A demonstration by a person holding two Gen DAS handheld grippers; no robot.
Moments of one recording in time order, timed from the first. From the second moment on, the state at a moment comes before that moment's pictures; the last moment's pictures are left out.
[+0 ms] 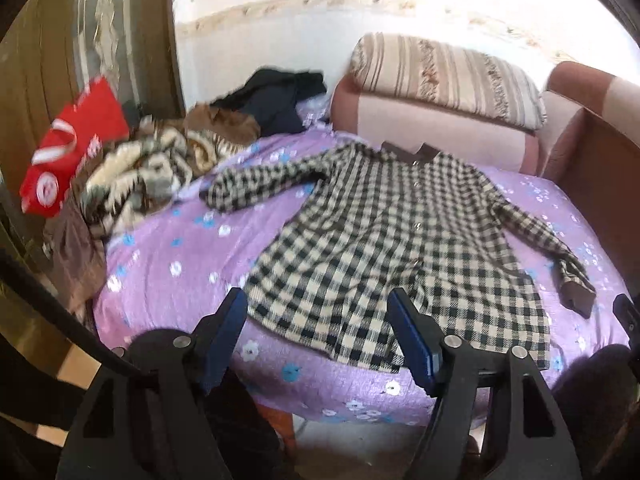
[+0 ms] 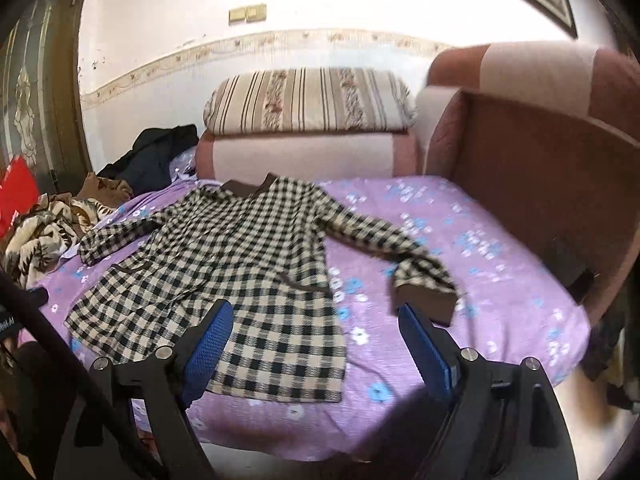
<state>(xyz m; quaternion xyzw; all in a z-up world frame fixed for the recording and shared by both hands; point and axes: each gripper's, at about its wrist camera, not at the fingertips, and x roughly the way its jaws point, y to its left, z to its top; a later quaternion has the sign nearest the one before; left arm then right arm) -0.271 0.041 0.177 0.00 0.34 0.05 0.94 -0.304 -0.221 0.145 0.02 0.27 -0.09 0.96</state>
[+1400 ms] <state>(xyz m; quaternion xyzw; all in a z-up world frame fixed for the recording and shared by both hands) -0.207 0.022 0.115 0.03 0.42 0.00 0.91 -0.233 -0.211 0.084 -0.01 0.37 -0.06 0.93</state>
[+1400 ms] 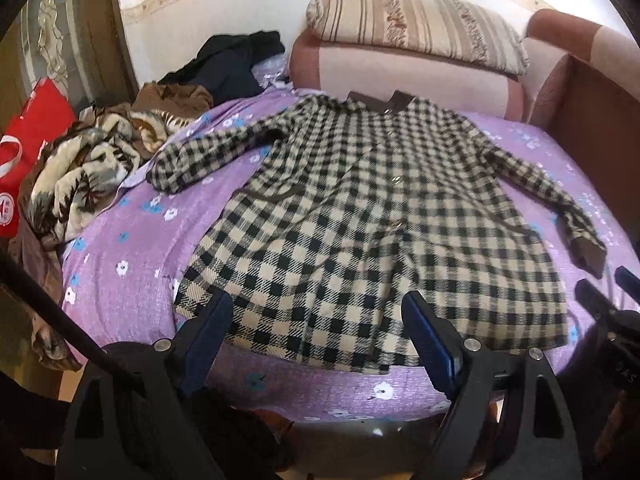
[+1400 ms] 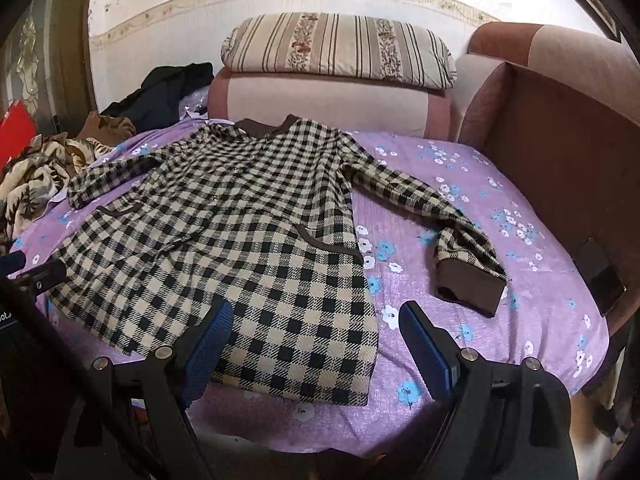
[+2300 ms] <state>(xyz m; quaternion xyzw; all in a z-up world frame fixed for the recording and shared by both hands) -0.167 0.036 0.068 0.00 0.49 -0.01 0.87 -0.184 -0.213 0.062 -0.01 0.40 -0.06 0.91</state>
